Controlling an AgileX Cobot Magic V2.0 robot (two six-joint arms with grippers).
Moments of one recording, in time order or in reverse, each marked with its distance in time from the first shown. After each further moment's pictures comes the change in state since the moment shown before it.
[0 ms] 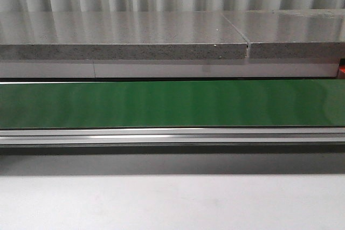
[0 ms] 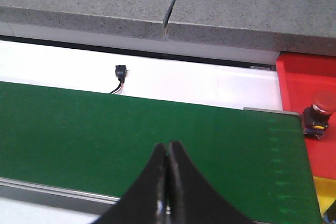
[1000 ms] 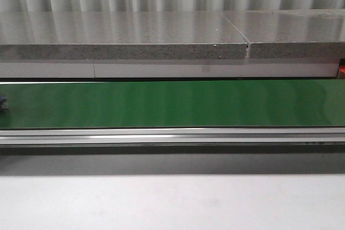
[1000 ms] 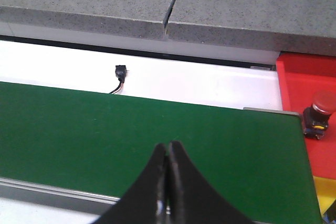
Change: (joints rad) left arm 0.356 0.017 0.138 0.138 0.064 -0.002; right arm 0.000 0.000 0.000 0.000 0.000 0.000
